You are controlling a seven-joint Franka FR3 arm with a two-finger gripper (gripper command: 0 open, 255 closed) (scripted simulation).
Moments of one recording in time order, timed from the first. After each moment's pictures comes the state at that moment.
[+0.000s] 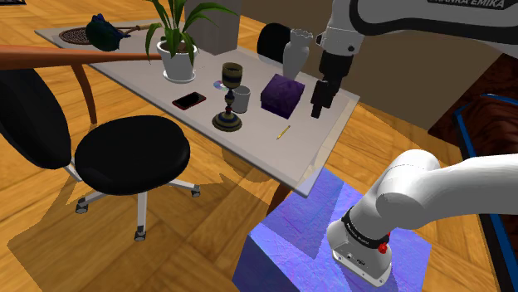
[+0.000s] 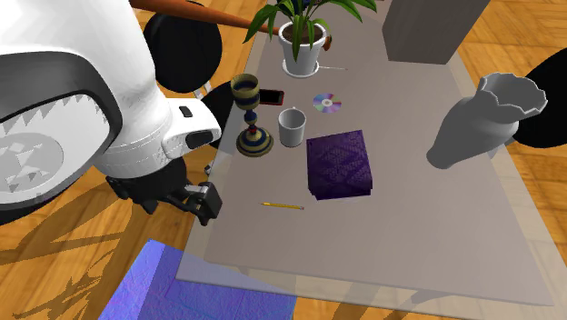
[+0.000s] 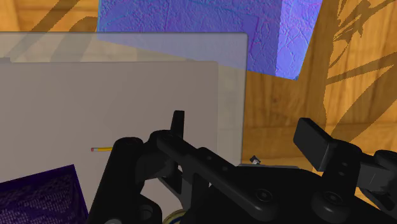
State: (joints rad) arm 0.02 -0.74 -0.06 -2.45 0.00 1.56 -0.15
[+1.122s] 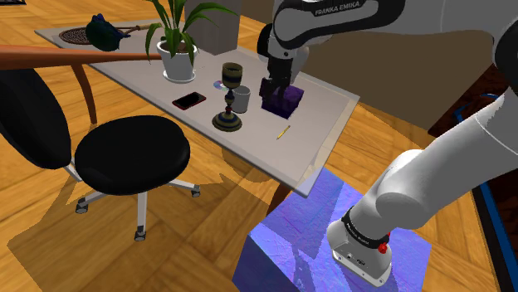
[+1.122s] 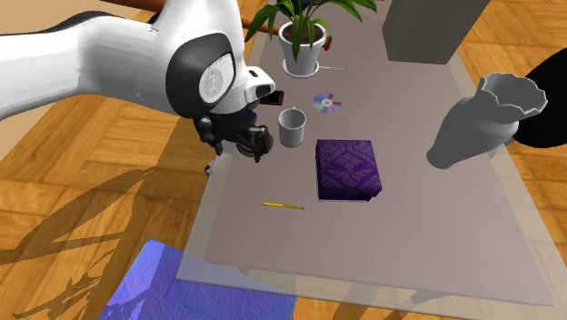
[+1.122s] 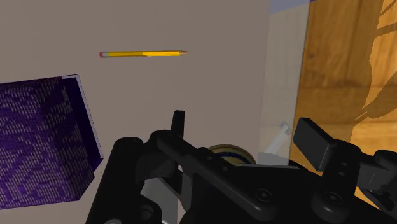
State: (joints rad) arm 0.02 -0.20 -0.06 -2.20 -0.03 1.92 -0.14
